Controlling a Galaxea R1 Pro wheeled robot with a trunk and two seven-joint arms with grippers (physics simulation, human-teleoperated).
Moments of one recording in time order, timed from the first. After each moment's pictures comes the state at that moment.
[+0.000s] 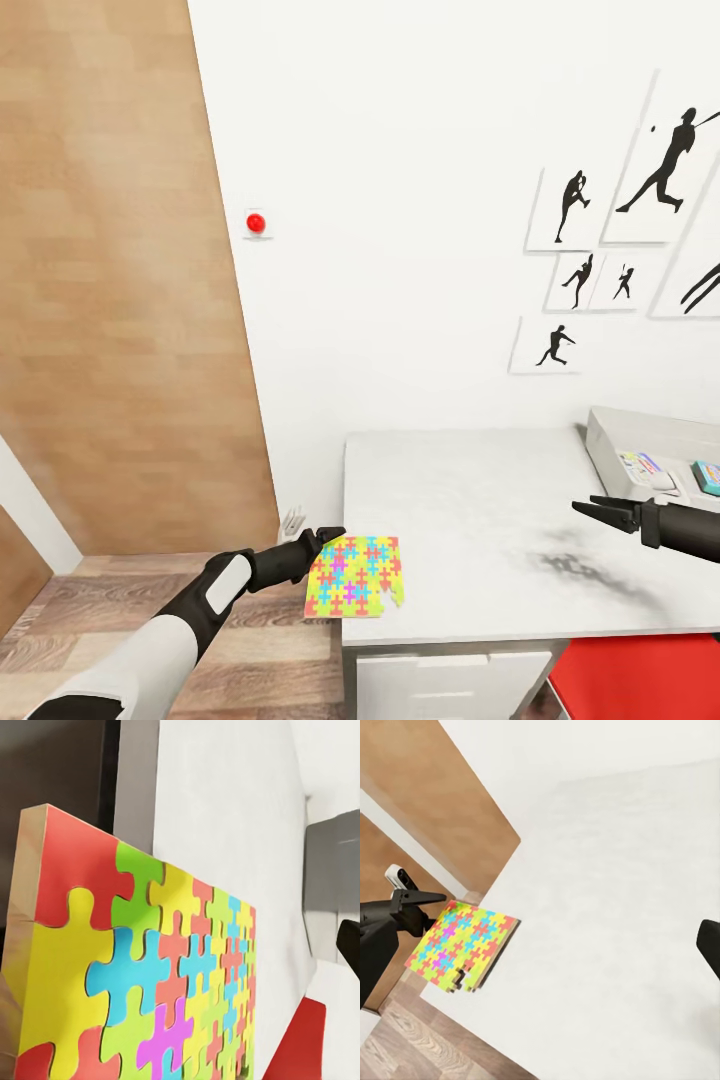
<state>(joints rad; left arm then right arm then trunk) -0.71 -0.03 -0.06 -0.37 0.73 0.58 -0.54 -0.29 -0.60 -0.35 -1.47 -0.38 0.89 1.11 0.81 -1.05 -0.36</state>
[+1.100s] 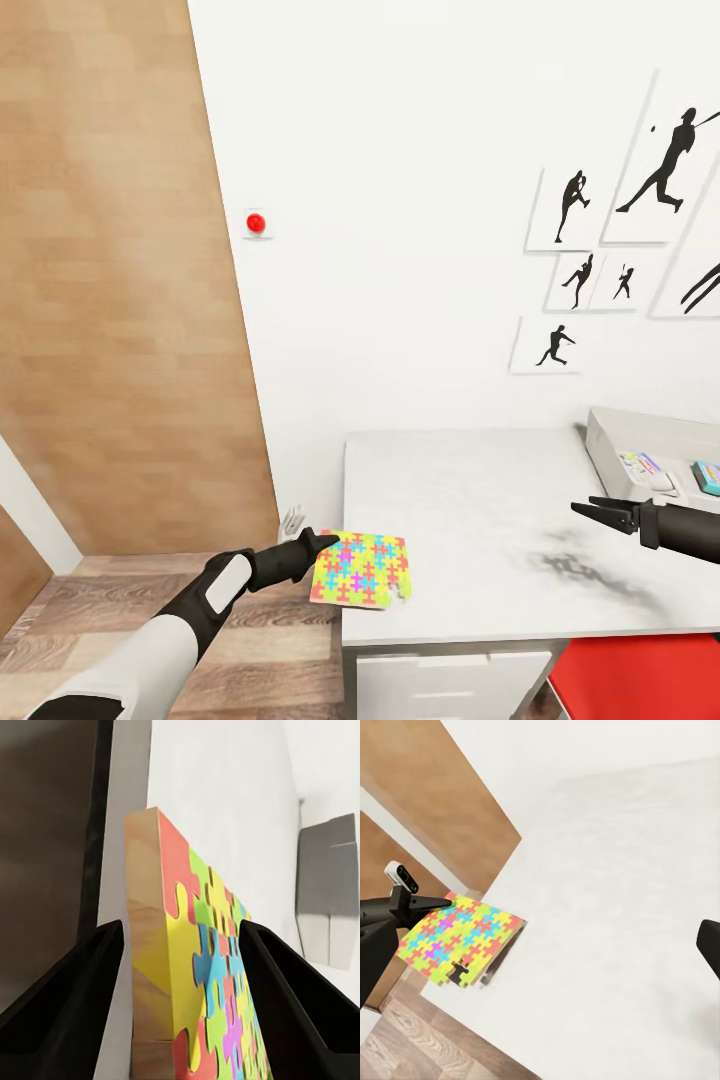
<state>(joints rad) -0.71 -0.03 -0.06 -0.37 0.75 0.58 -0.54 -0.29 -0.60 -0.35 -1.47 -0.37 0.89 1.11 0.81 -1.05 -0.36</state>
